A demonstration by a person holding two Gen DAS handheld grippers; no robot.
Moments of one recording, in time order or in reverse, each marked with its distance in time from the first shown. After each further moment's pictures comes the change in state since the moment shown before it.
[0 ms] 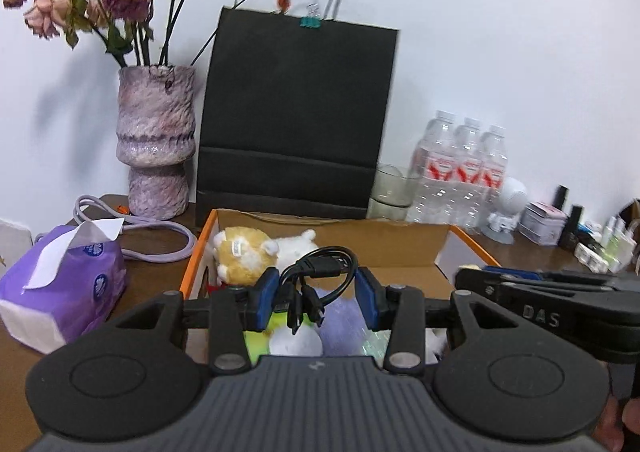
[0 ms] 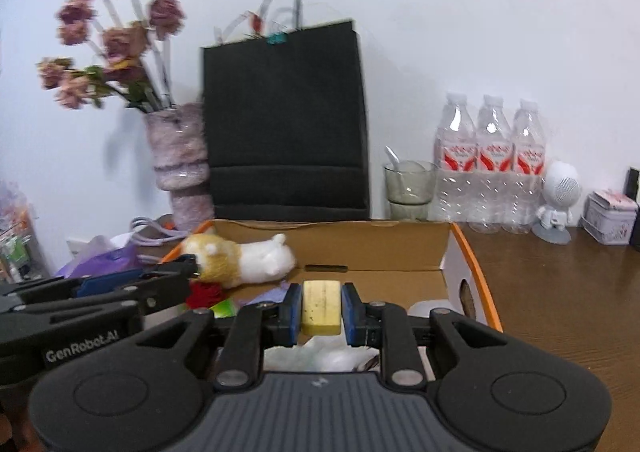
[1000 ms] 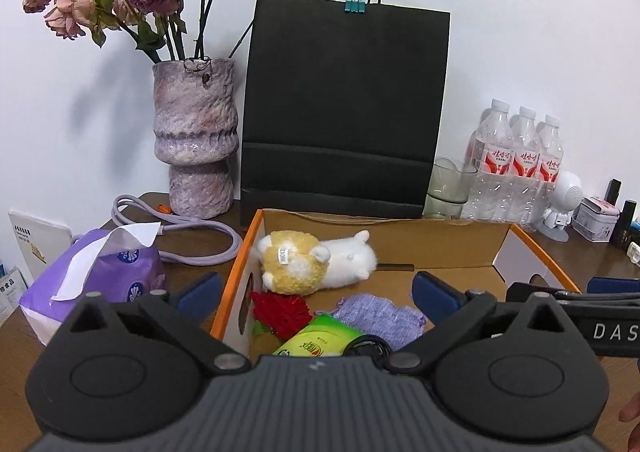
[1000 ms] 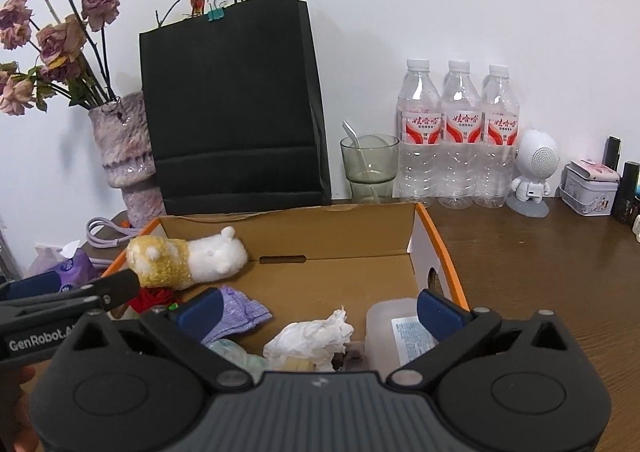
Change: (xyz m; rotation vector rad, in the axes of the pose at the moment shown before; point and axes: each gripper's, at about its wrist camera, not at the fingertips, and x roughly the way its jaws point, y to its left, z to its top) left arm 0.020 0.003 0.004 0.017 0.031 0.155; right arm 0.028 -0.018 0.006 0.056 0.073 -0.083
